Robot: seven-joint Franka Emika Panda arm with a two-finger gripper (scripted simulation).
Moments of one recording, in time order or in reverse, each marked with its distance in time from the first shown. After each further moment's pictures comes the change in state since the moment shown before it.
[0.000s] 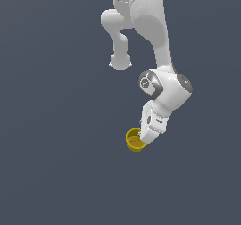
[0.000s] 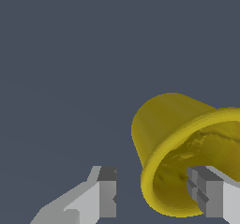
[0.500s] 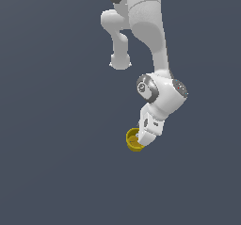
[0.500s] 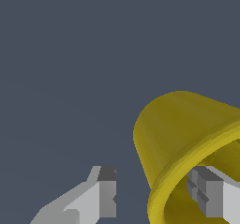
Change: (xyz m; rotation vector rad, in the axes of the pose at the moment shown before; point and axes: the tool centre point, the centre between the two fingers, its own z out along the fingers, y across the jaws) arm 0.000 0.000 0.021 -0.001 -0.001 -0.005
